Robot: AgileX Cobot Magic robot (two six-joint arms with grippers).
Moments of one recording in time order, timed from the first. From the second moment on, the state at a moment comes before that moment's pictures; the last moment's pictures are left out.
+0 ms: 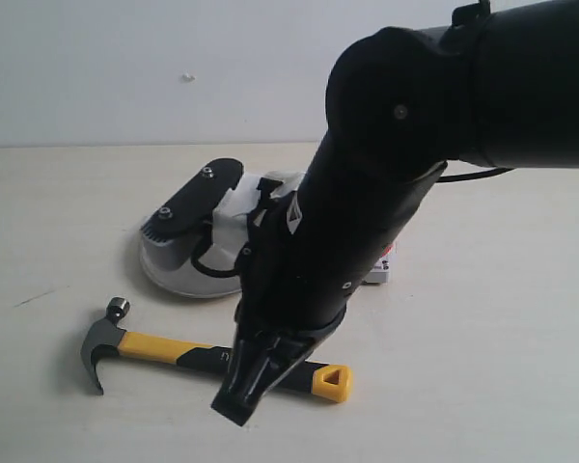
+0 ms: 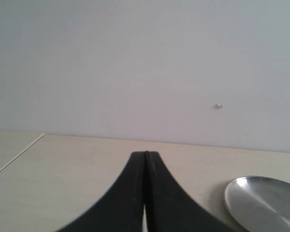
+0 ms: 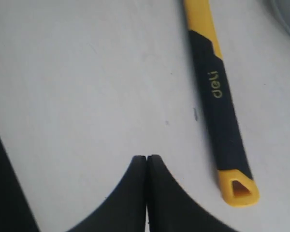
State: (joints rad) left arm 0.04 0.01 0.00 0.23 0.03 -0.26; right arm 0.73 1.65 -1.17 0.26 0.87 -0.40
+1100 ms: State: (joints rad) left arm 0.04 0.01 0.00 0.23 0.03 -0.26; right arm 0.74 1.88 -1.37 0.16 0.94 -0.43
